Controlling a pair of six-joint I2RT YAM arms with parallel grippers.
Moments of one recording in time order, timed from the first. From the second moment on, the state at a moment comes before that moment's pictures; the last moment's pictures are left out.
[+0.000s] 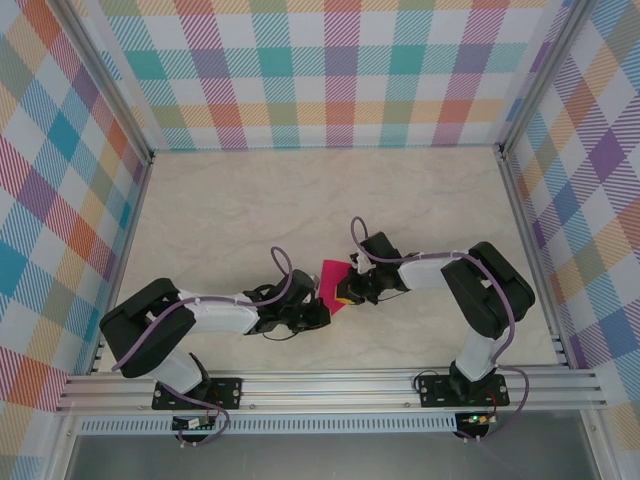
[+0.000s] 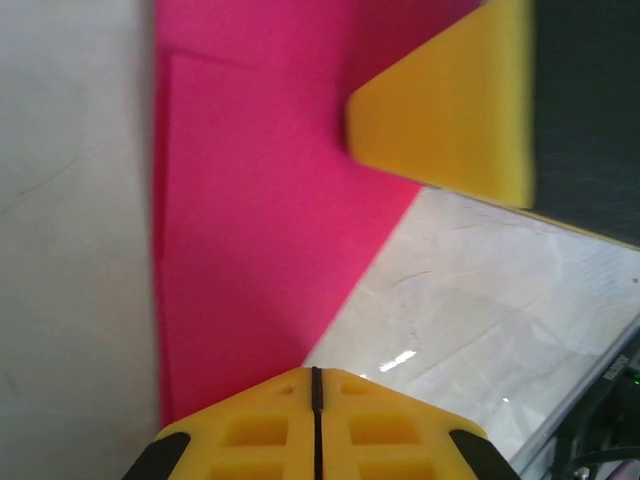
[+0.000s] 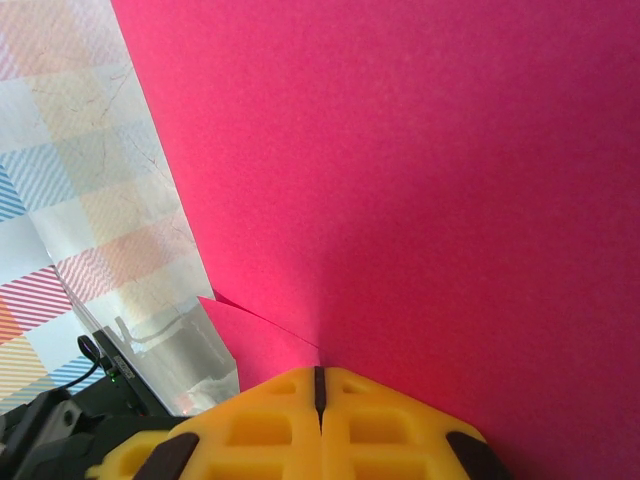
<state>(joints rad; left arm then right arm) -0.91 1.54 0.55 0.10 0.25 -1.02 0.61 1.76 0.76 -0.07 -0.66 0.86</state>
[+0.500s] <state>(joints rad) -0.90 1.34 0.52 0.02 0.20 -1.02 0.61 1.75 0.75 -0.06 -0.65 0.87</state>
